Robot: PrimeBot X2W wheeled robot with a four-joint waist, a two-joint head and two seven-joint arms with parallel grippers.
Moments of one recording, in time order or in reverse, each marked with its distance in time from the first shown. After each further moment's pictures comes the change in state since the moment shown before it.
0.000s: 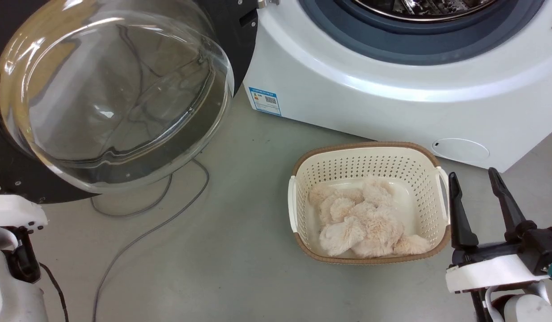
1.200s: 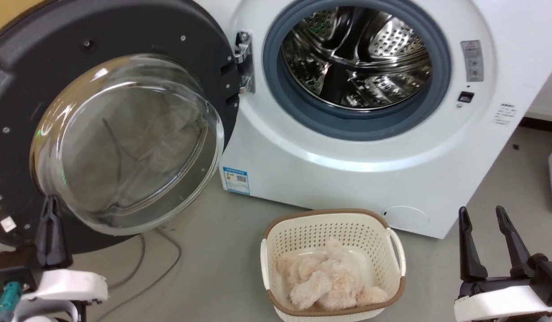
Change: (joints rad) left arm 0.373 -0.113 -0.147 -0.386 0.096 -0.086 0.000; right arm 0.115 0.000 -0.034 0.006 0.100 0.000 0.000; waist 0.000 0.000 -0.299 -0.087
